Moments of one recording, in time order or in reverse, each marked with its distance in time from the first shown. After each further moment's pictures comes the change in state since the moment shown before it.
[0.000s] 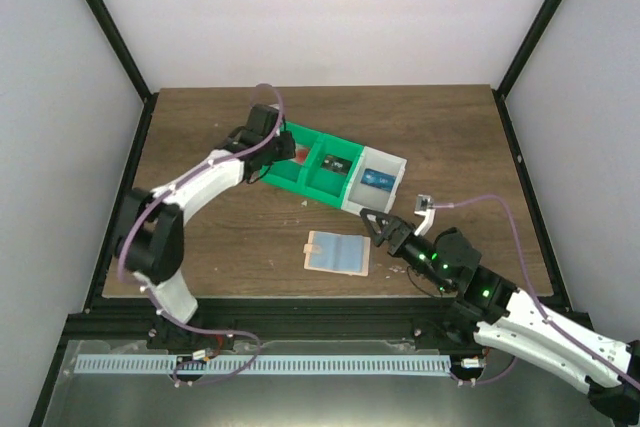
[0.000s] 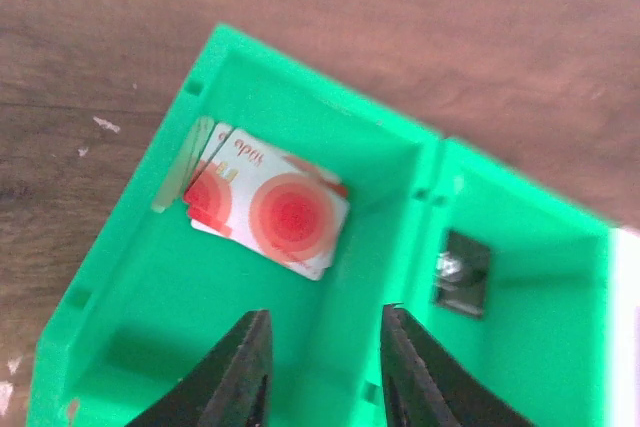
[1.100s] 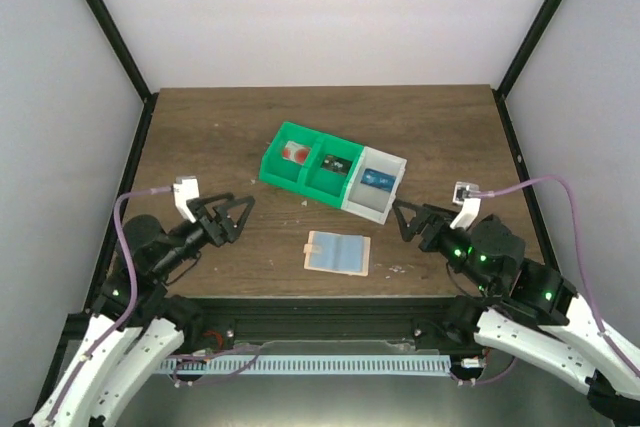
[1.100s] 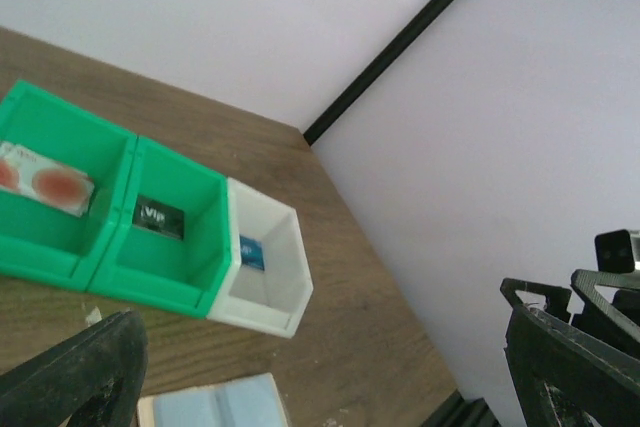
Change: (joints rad) left arm -0.006 -1.398 -0.658 -0.022 0.327 -0.171; right arm 0.000 -0.021 0.452 -0.660 0.176 -0.225
